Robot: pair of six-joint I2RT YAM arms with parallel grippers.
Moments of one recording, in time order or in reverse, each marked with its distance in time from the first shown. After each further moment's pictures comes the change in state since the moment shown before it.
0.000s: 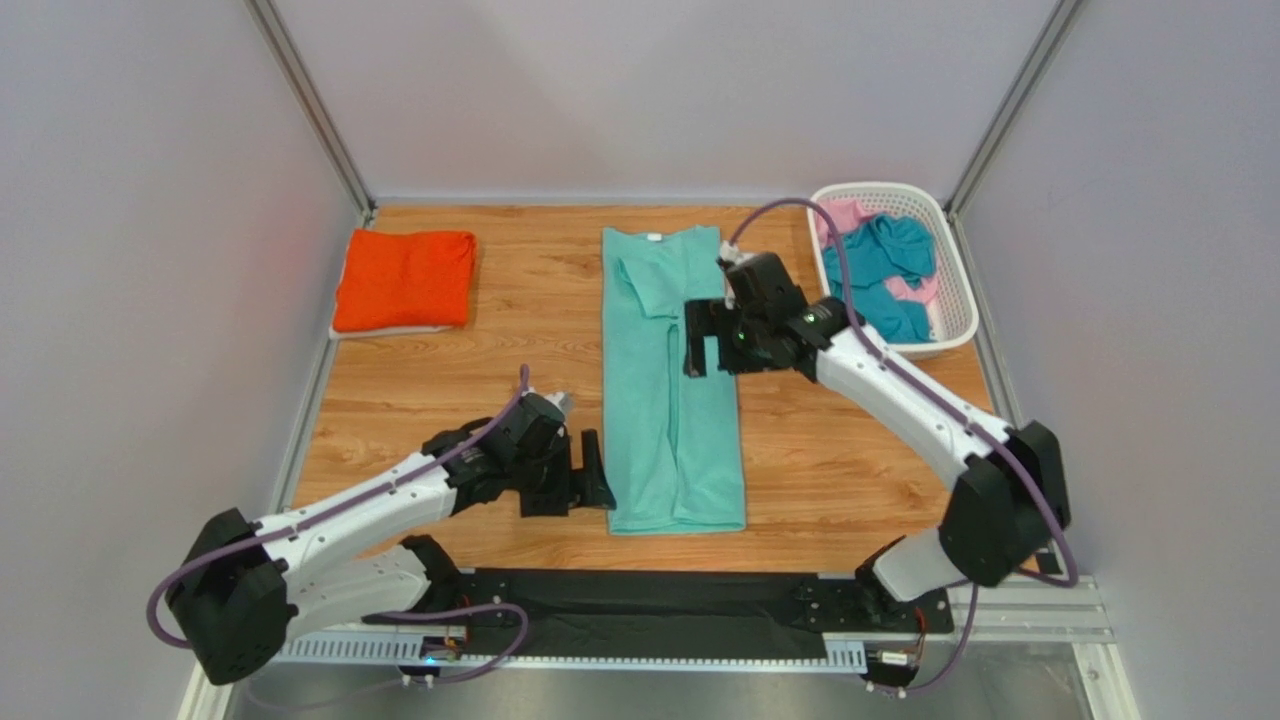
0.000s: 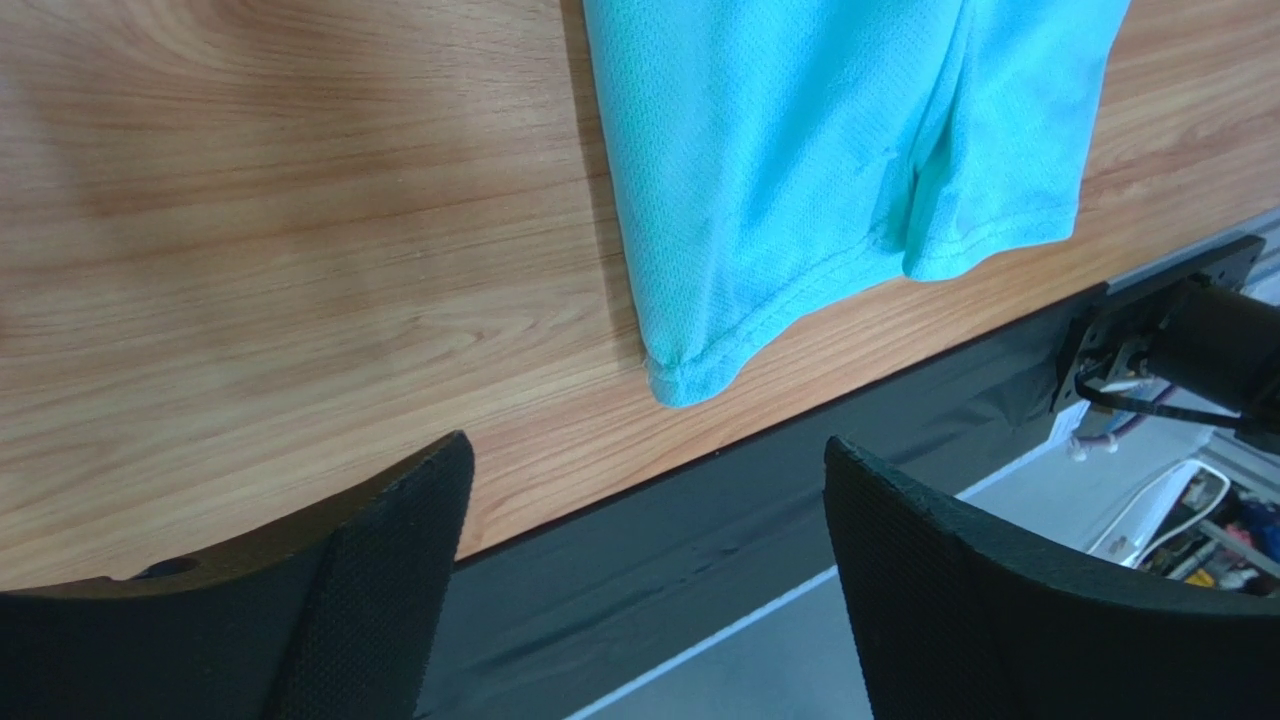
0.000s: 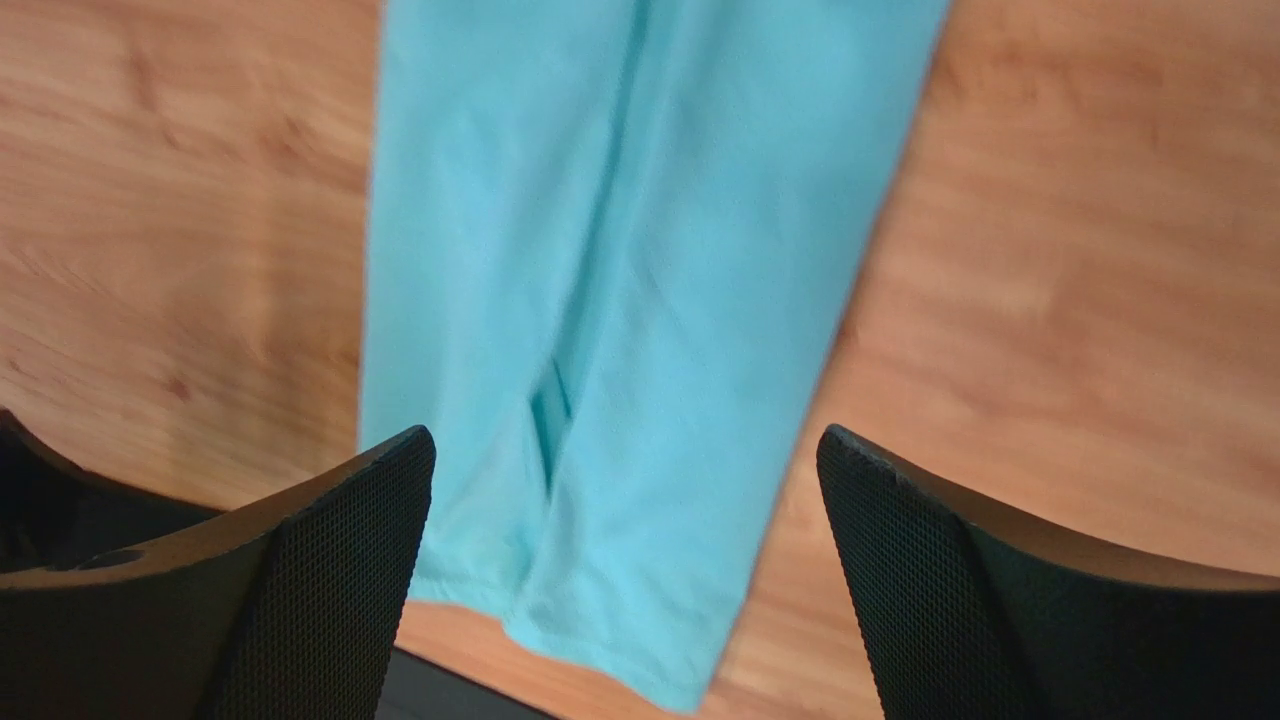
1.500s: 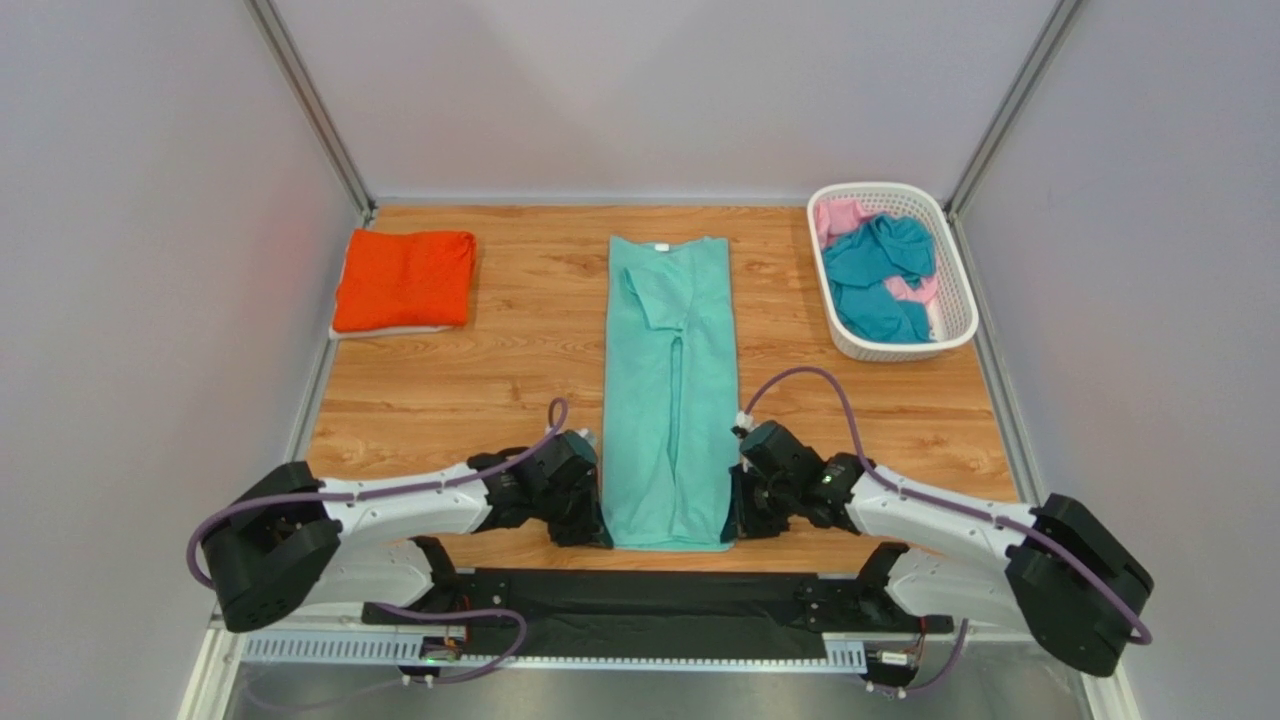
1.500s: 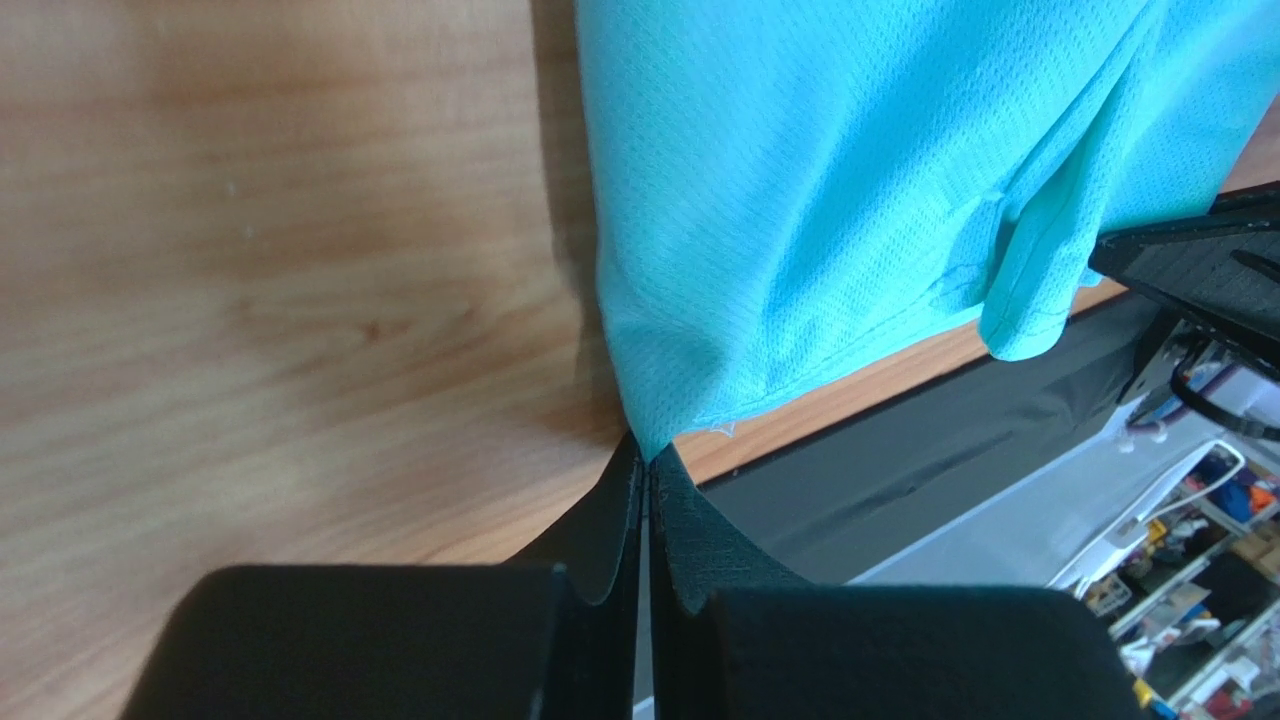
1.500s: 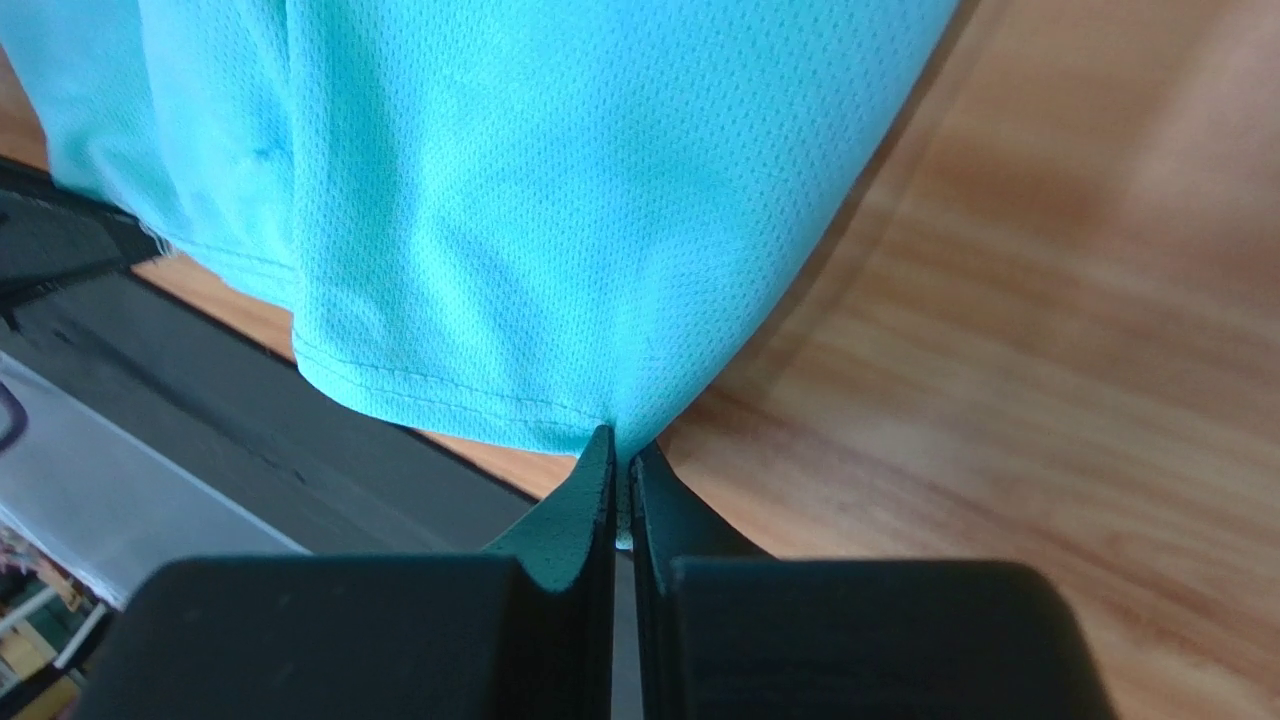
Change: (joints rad) left arm -0.186 0.212 -0.110 0.267 -0.009 -0.205; right arm 0.253 -0.433 -0.955 0.341 -0.192 0.388
